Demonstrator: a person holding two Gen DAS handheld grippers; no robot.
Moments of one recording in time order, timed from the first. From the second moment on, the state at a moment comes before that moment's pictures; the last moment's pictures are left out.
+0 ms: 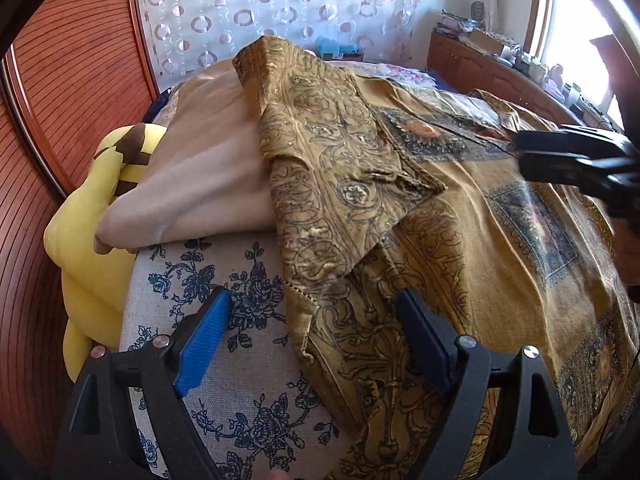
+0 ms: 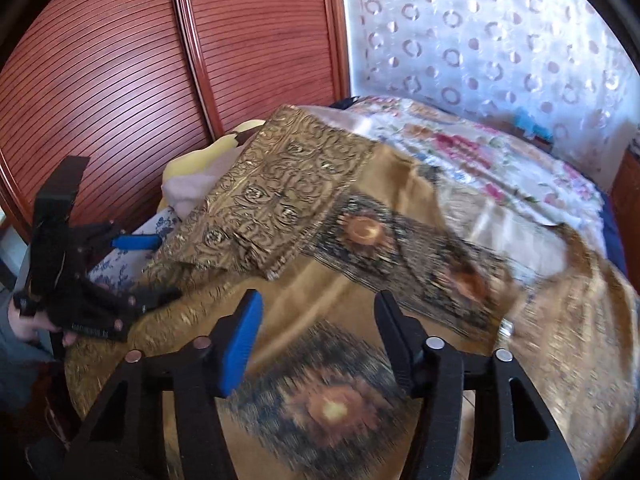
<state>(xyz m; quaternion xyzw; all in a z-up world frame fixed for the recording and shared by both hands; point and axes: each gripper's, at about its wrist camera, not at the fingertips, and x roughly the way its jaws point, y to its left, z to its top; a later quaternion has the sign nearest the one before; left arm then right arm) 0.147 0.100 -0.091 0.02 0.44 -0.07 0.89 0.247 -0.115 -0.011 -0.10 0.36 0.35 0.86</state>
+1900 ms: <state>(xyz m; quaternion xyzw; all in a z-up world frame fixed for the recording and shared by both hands) 0.147 -0.036 -0.040 0.05 0.37 -0.15 0.91 0.181 -0.282 0.046 -0.04 0.29 0.20 0.94</state>
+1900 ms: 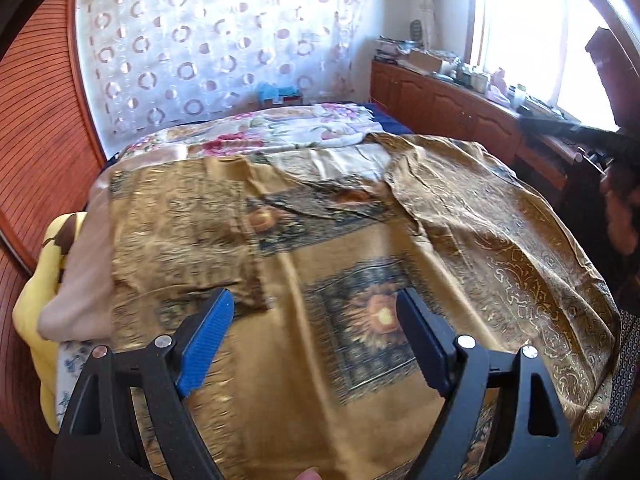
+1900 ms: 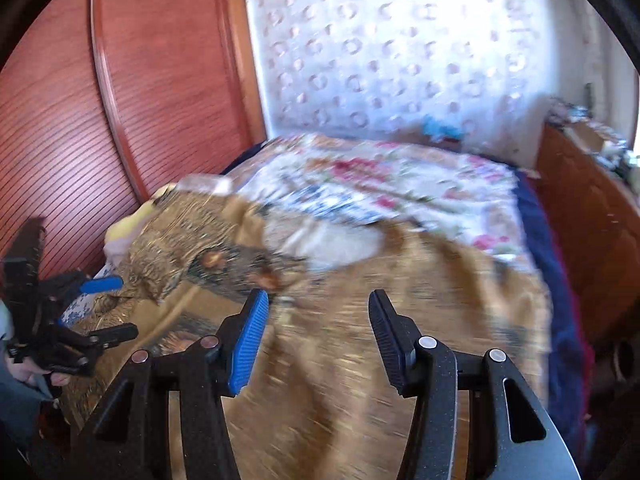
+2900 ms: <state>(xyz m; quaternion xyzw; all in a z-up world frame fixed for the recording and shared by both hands) 0.169 -0.111 -0.084 0.10 0.43 -0.17 0.88 0.103 -0.373 -0.088 0.11 0.43 0.09 0.89</state>
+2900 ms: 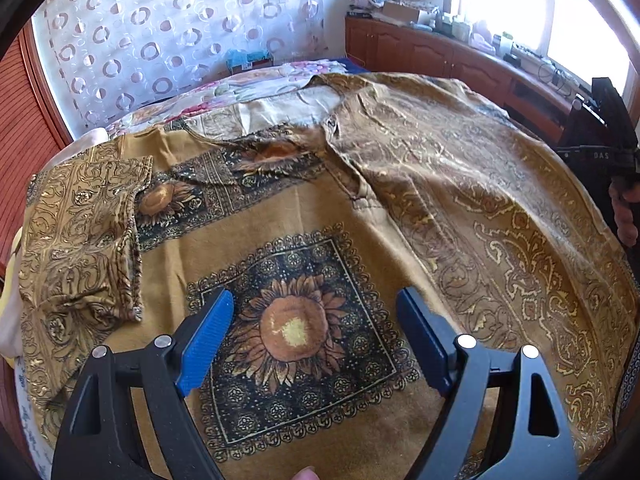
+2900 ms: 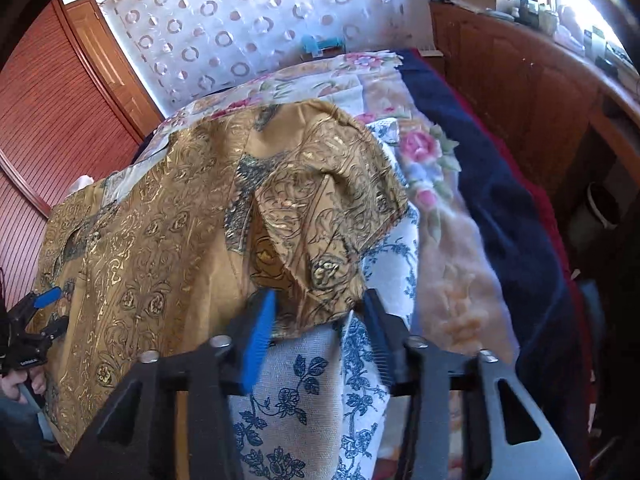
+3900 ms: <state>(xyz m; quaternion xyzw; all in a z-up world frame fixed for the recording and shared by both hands) 0.172 -0.103 -0.077 0.06 0.44 -0.18 0.88 0.118 -0.306 -0.061 -0.04 0.40 0.16 0.90</state>
